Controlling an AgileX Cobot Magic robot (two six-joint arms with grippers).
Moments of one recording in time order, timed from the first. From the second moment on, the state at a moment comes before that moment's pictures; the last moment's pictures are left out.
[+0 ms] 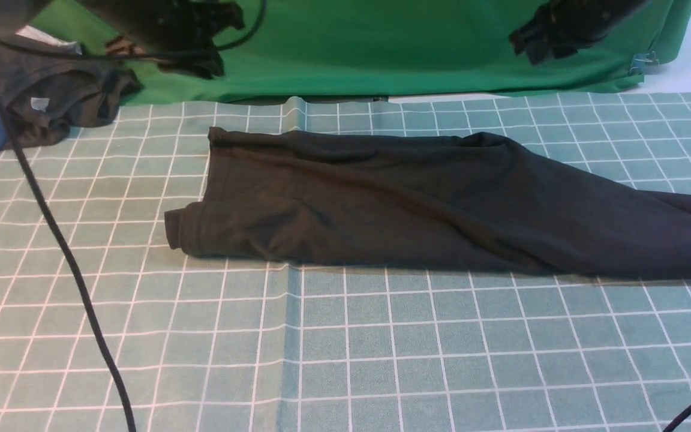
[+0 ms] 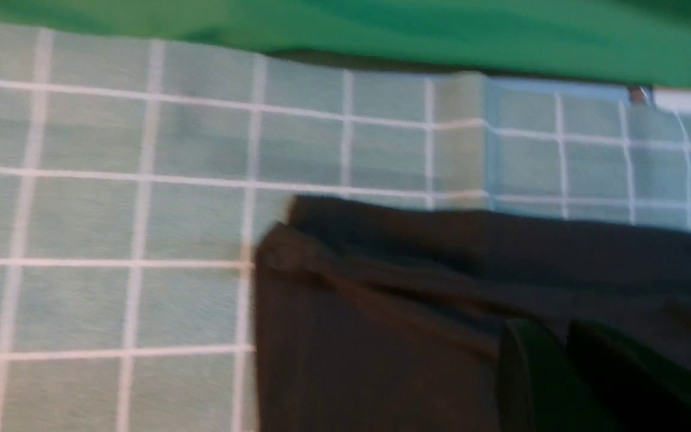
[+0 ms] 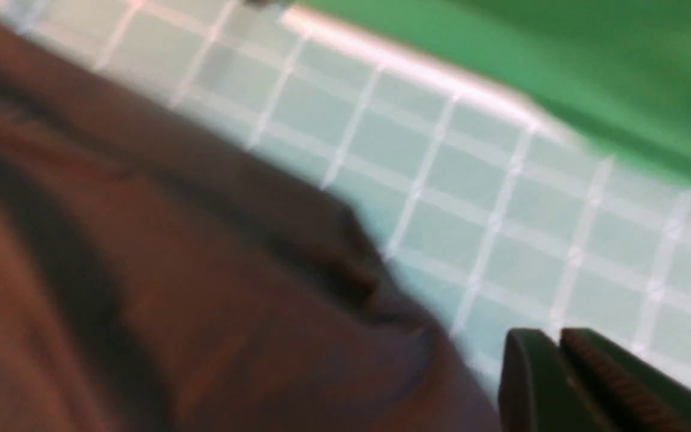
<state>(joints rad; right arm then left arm) 0.22 2.12 -2.04 0.21 1.00 -0.33 -0.09 2.10 -1.95 -0.27 0.93 -0.05</state>
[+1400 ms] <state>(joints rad) 0.22 2.03 -2.02 0.19 1.21 -0.31 -0.02 2.05 -1.84 -0.26 1.00 0.04</state>
